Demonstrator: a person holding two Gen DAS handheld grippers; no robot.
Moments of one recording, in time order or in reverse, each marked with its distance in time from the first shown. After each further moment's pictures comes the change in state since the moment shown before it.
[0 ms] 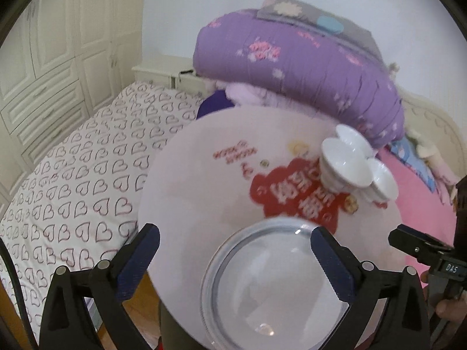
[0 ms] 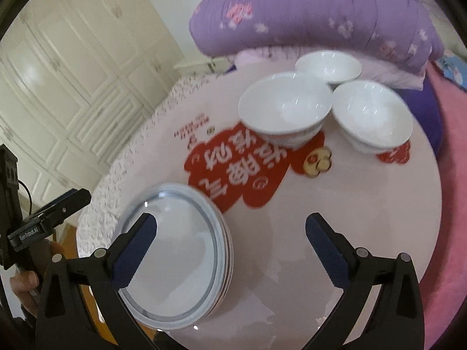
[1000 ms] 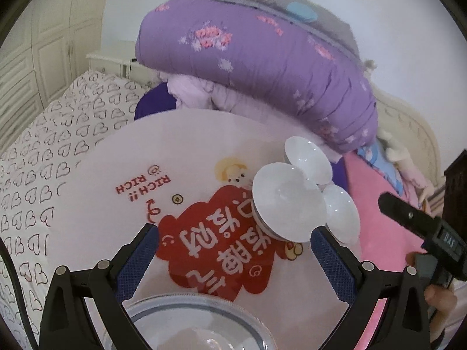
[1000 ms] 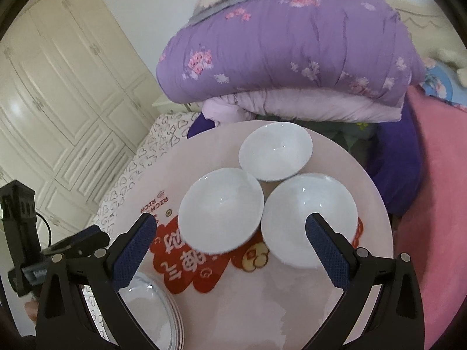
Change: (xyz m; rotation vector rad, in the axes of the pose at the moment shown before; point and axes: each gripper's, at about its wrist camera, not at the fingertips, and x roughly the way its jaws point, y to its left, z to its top) left arm 0.115 -0.075 0.099 -0.019 0.115 -0.188; right arm -0.003 -0.076 0.114 0.061 -0.078 -0.056
